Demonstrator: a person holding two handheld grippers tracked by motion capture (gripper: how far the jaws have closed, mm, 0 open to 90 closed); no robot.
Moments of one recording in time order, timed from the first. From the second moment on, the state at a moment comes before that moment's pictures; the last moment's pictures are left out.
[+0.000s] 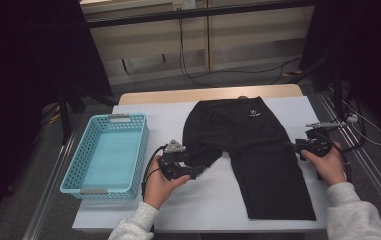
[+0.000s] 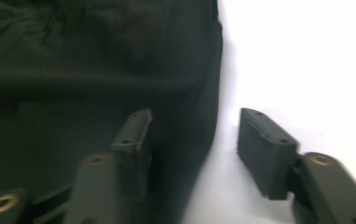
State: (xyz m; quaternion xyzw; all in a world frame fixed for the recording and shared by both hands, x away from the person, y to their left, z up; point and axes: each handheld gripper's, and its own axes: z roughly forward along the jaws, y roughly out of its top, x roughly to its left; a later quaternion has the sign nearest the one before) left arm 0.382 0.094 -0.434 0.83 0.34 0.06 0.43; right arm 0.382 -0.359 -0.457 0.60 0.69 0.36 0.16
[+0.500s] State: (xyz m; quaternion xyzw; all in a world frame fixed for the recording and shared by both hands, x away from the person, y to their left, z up) left arm 0.378 0.093 -0.434 0.84 0.34 0.06 0.43; right arm 0.302 -0.356 -0.453 0.59 0.72 0.36 0.11
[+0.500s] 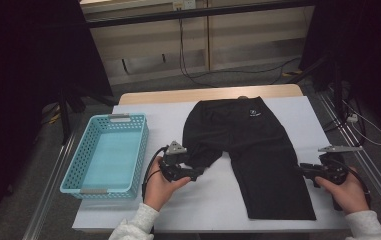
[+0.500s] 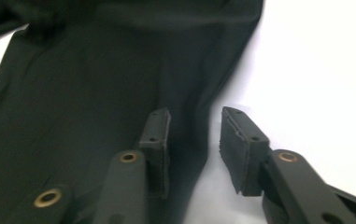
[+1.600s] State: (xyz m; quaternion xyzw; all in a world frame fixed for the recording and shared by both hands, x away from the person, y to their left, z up) left arm 0.382 0.102 -0.431 0.83 0.34 0.07 0.43; right arm 0.276 -0.358 -0.449 0.58 0.74 0.33 0.13
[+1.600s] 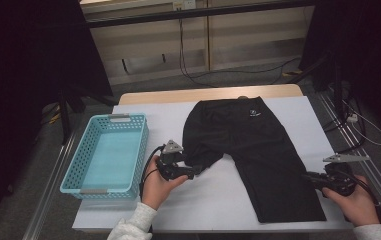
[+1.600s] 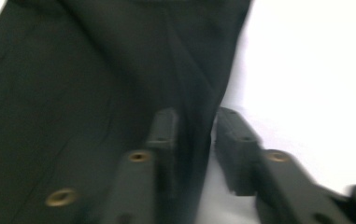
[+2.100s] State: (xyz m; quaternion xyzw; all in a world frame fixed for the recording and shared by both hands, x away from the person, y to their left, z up) left arm 0.387 0.109 -0.437 0.83 0.35 0.07 0.42; right arm 0.276 -0.354 -0.438 0.55 0.74 0.35 0.19
